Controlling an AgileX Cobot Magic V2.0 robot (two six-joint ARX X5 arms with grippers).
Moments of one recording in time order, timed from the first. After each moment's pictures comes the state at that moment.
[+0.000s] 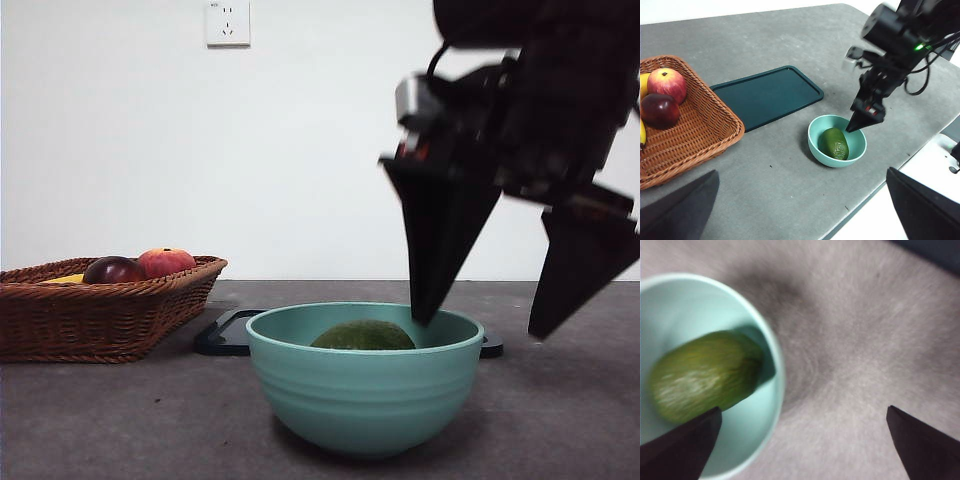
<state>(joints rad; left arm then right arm) -0.97 0.24 0.99 -1.14 -0.16 -0.25 0.67 1.43 0.91 -0.71 -0.16 0.25</state>
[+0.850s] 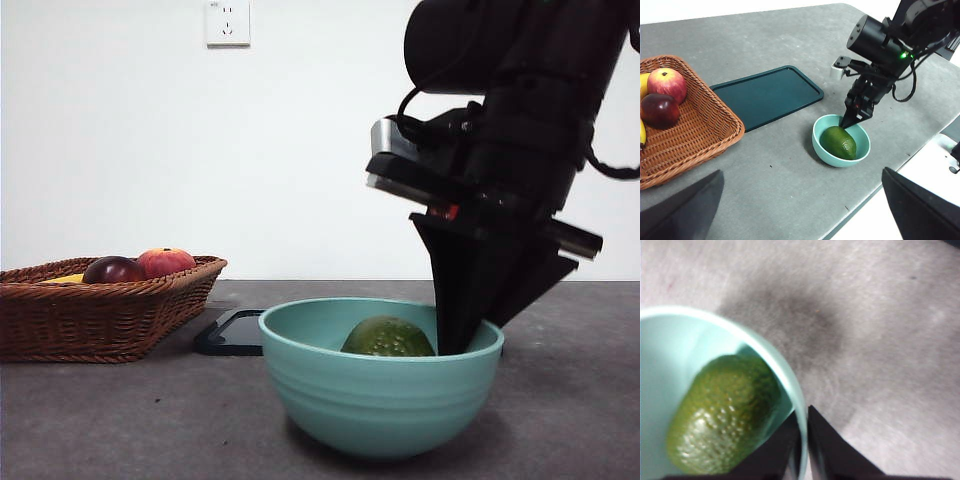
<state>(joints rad) -0.97 0.24 0.99 -1.14 -0.16 -0.25 0.67 1.52 0.94 -0.67 -0.19 0.30</state>
